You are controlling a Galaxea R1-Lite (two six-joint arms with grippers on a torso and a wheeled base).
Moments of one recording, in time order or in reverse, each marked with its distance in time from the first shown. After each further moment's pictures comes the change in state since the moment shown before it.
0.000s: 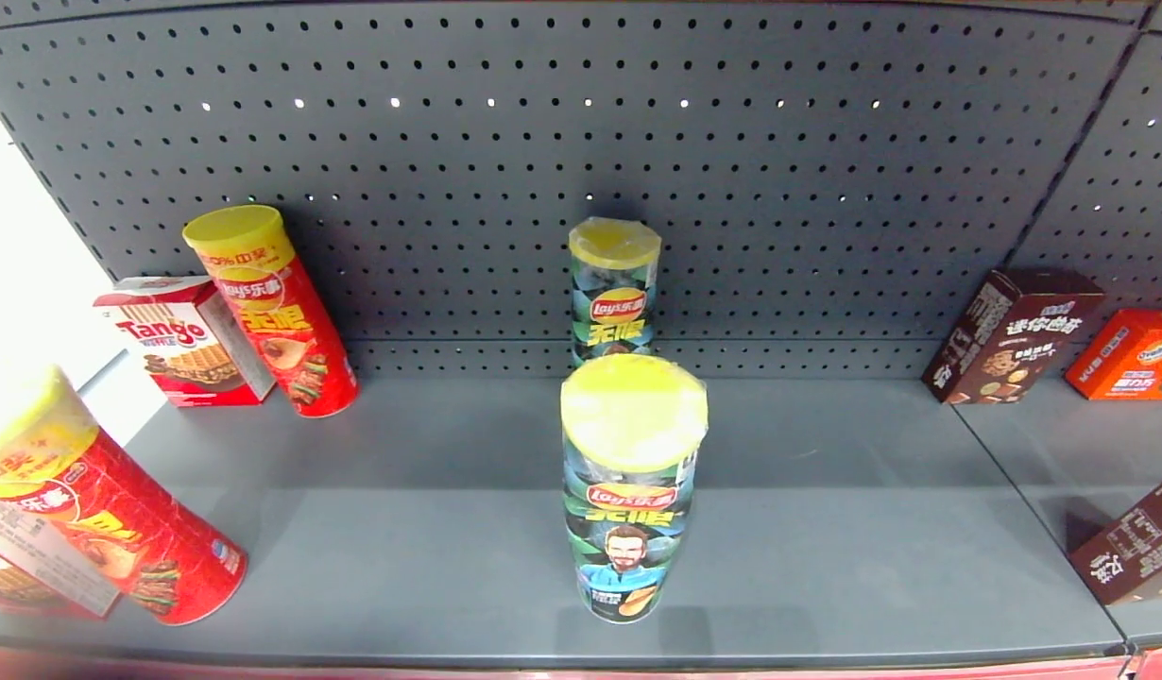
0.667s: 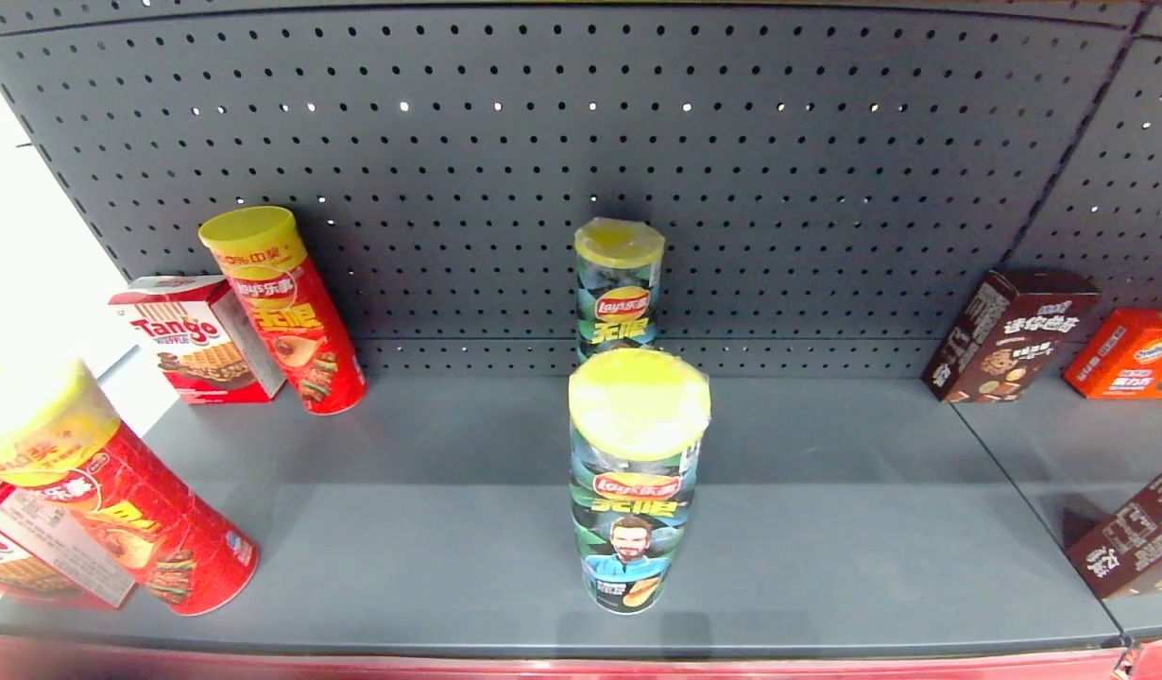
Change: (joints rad) left arm 0.000 0.001 0.000 -0.001 -0.004 -0.009; right arm 0.001 0.000 0.000 0.000 0.000 0.001
